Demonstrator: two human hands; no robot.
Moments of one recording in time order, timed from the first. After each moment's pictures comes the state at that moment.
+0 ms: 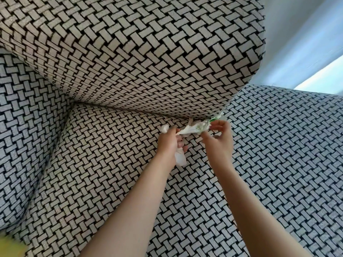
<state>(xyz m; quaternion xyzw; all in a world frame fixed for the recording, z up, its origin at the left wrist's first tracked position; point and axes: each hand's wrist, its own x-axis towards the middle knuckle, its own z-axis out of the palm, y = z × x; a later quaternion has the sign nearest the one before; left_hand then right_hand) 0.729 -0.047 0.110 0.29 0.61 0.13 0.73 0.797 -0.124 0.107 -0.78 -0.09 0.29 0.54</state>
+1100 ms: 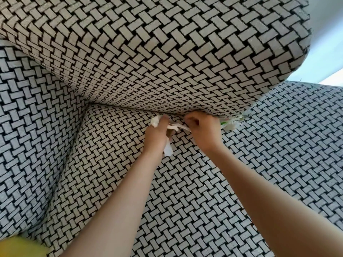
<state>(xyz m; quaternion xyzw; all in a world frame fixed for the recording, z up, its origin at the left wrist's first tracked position) 0.687 0.008 0.099 0.41 0.60 0.20 0.65 0.789 -0.053 0.081 -0.83 -0.41 0.22 0.30</state>
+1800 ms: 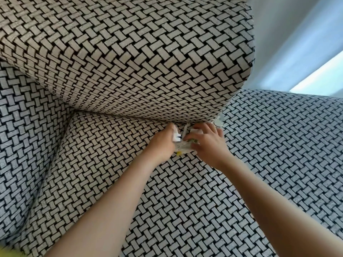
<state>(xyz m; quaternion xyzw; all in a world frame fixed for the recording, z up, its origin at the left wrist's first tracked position) 0.714 -0.022 0.117 0.82 0.41 -0.11 0.39 0.826 -0.120 0.095 -0.82 -0.54 0.20 0.08</state>
